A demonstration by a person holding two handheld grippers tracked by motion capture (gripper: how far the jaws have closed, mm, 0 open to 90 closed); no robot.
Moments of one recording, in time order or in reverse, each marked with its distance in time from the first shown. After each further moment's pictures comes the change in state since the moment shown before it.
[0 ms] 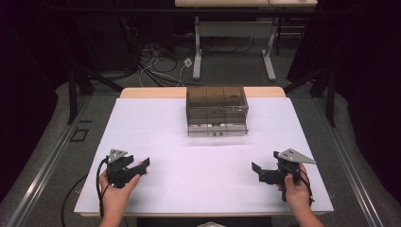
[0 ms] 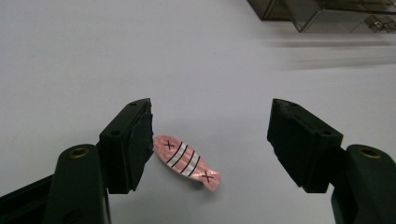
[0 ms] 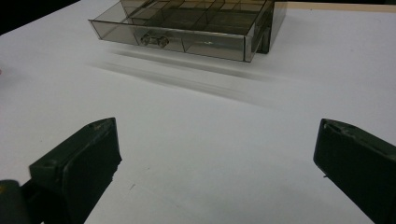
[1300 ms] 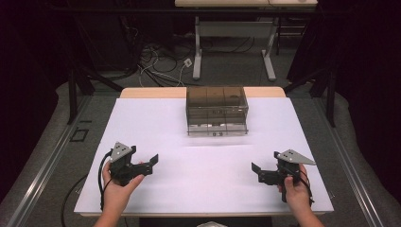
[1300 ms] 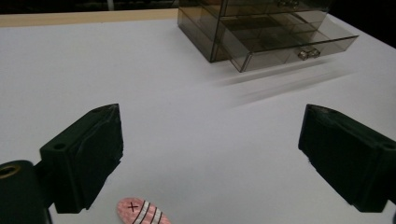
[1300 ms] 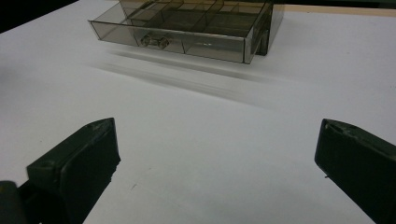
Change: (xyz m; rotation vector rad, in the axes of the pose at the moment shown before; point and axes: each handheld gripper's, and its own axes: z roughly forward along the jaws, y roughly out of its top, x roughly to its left) left arm -0.019 0.023 -0.006 -0.124 -0.131 0.175; right arm 0.004 0.000 -0.002 0.000 -0.011 -0.005
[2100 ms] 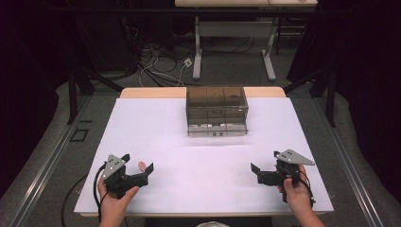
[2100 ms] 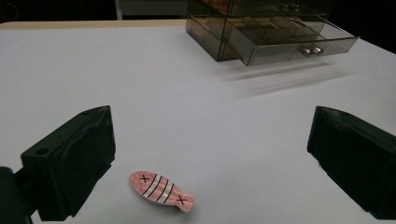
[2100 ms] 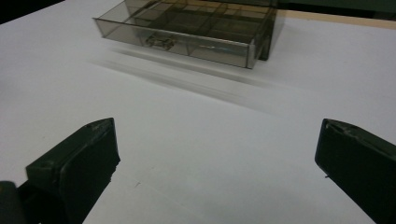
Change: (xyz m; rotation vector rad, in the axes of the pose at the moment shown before) left arm 0.001 -0.038 -0.015 -0.101 0.022 0.013; right arm 0.006 0.004 -0.006 -0.003 -0.022 -0.029
